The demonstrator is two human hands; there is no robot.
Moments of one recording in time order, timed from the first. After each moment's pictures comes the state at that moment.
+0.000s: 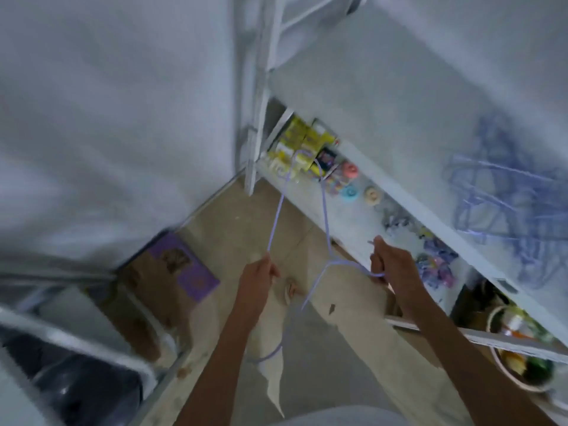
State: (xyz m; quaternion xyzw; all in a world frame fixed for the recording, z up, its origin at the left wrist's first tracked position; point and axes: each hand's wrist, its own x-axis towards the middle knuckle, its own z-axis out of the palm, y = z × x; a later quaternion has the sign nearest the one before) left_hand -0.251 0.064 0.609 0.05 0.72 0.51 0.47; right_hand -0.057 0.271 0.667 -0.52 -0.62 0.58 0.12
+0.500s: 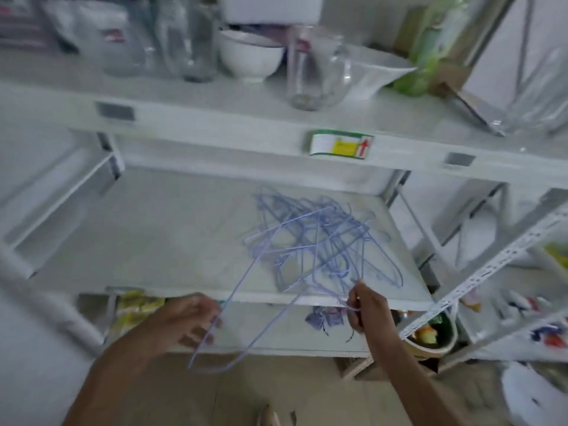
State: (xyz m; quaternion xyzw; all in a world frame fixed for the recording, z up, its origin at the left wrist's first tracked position) left_hand -0.221 0.313 0.788 0.42 0.57 0.33 0.62; right_hand 0.151 0.347 0.789 -0.61 -0.42 0.49 0.45
